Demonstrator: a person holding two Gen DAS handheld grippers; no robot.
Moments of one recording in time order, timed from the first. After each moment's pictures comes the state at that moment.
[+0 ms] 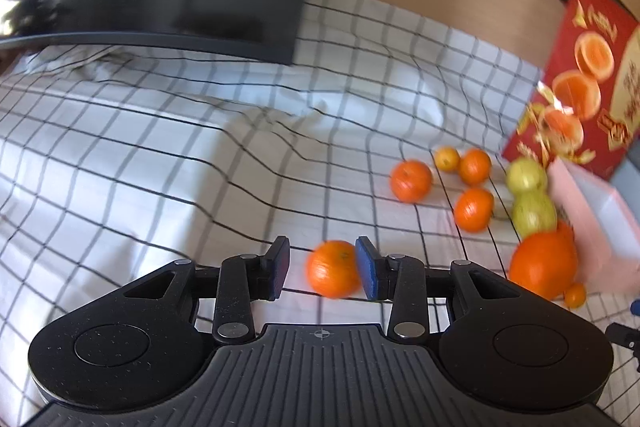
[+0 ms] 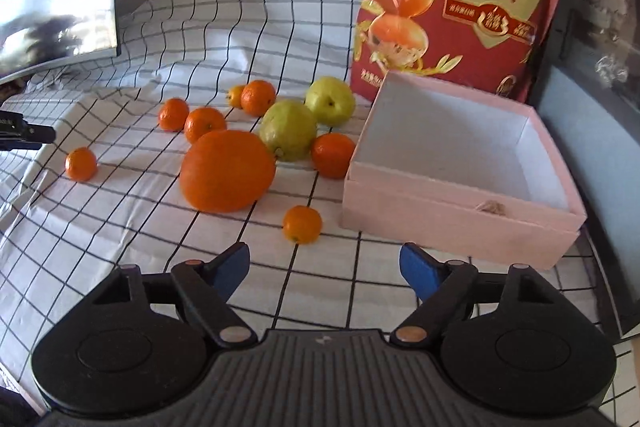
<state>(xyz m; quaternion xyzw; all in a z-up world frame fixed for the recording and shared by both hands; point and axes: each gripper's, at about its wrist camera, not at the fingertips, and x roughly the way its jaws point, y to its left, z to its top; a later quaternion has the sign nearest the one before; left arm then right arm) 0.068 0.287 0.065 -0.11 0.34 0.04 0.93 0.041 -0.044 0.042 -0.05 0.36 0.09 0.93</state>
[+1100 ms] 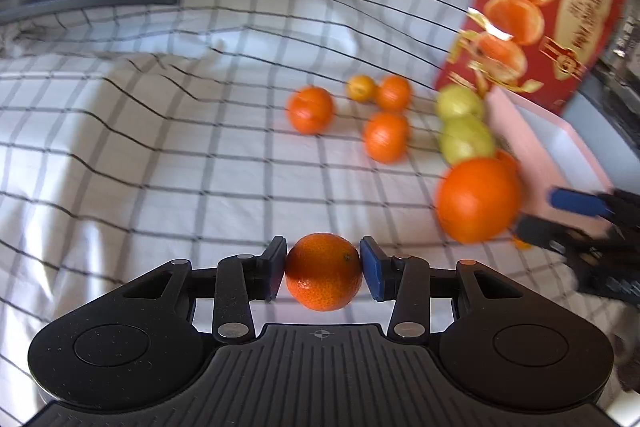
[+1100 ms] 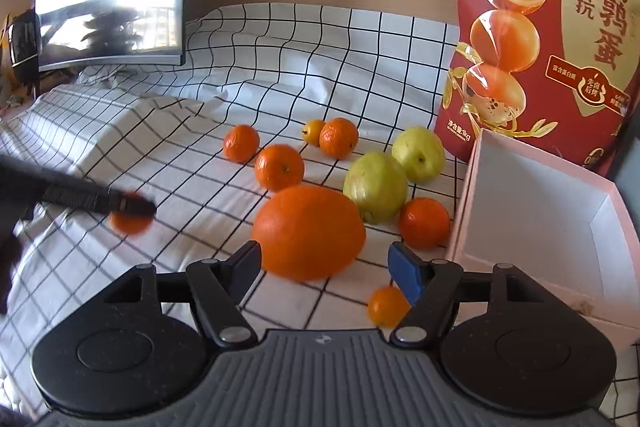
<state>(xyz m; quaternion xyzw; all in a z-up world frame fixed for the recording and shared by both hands) 0.075 0.224 0.044 -0.10 0.40 -0.06 0.91 0.081 0.010 0.050 -0.08 0.32 0.18 0.93</state>
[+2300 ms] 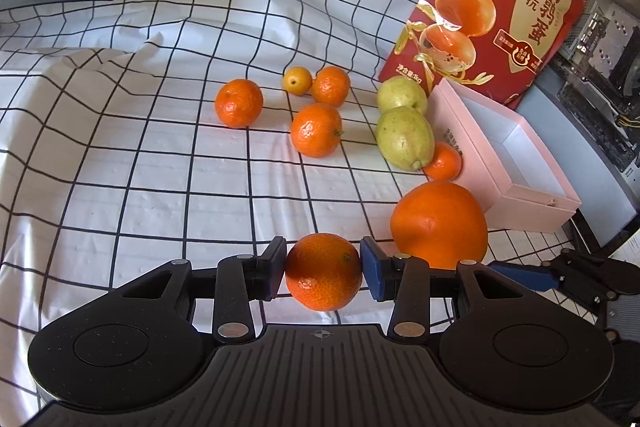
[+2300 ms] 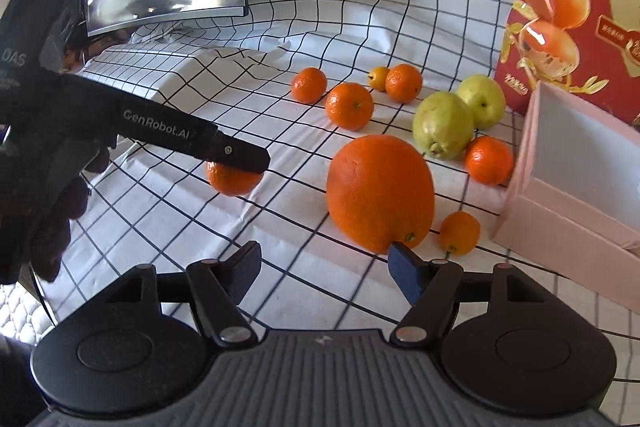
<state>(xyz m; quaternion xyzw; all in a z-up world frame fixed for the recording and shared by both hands) 0.080 0.196 0.046 -0.12 0.40 -0.11 0.90 0.039 0.012 0.034 -0.09 0.37 0.25 0.89</state>
